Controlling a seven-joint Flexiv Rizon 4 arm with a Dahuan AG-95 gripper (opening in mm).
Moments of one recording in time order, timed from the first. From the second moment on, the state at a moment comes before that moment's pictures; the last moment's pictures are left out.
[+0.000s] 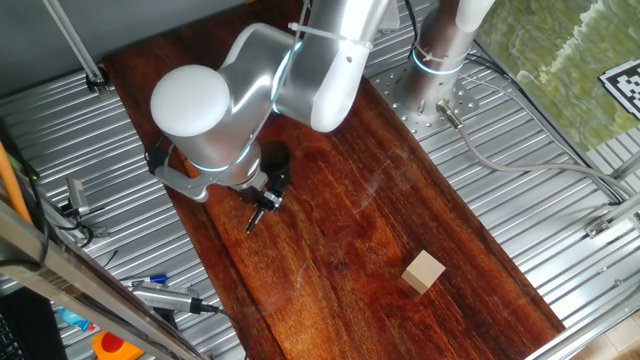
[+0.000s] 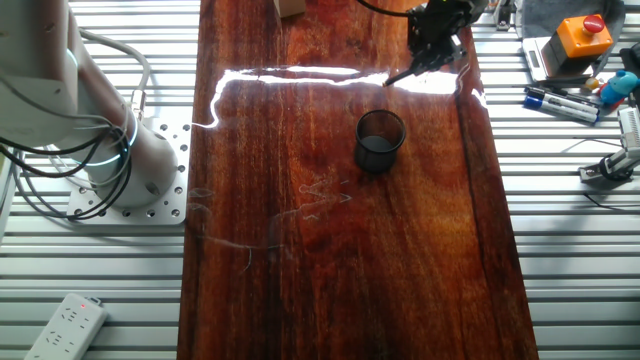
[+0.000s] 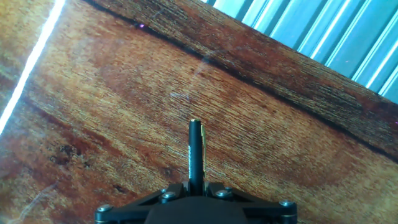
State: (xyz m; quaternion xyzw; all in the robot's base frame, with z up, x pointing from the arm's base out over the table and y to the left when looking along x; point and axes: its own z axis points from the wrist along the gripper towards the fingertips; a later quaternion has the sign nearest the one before) arm 0.535 0.149 0.123 0.28 -0.96 0.00 0.09
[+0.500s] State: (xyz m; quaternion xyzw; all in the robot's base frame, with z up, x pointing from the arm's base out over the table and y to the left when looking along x) arm 0.521 0.121 0.137 0.30 -0.95 -0.01 0.12
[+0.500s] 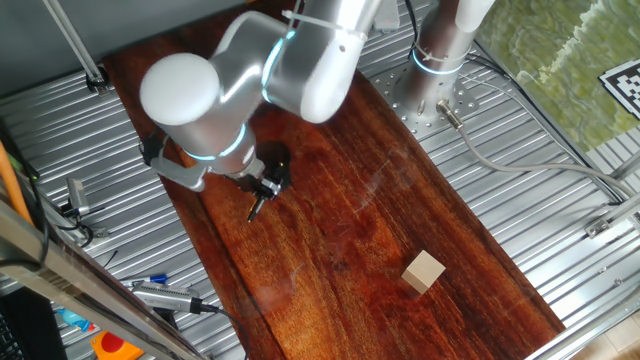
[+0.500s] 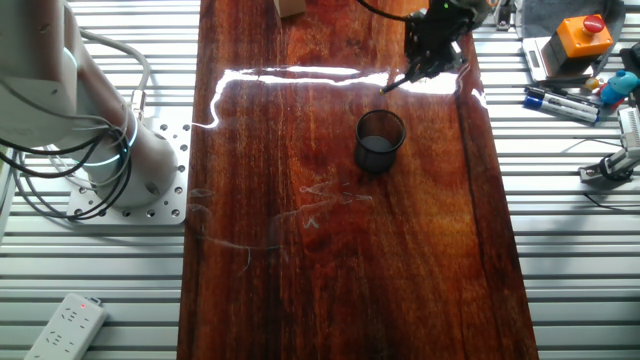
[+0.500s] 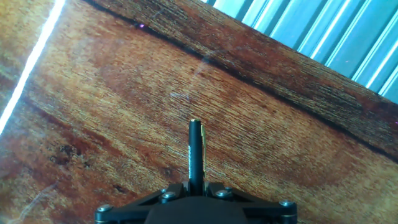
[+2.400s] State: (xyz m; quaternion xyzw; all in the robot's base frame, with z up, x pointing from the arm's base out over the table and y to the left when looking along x) arm 0.480 0.045 0.147 0.30 -0.91 -0.03 0.27
